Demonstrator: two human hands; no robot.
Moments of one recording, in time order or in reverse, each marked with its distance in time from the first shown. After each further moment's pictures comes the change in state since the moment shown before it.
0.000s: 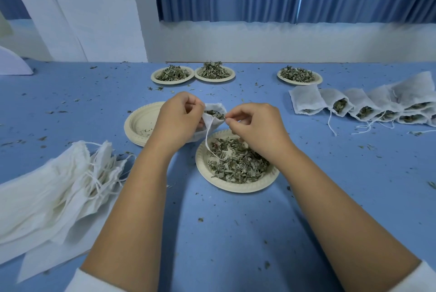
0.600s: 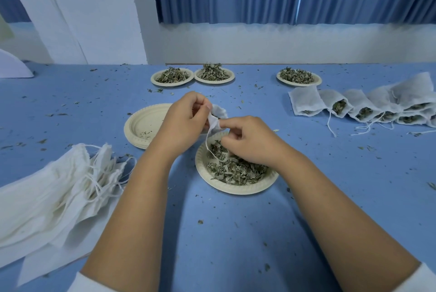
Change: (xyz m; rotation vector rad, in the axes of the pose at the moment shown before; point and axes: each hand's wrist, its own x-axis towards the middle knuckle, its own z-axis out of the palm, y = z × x) left_hand -0.006 0.007 0.004 -0.050 -0.105 0.115; right_hand -0.009 -0.010 -0.001 -0.044 -0.333 -0.014
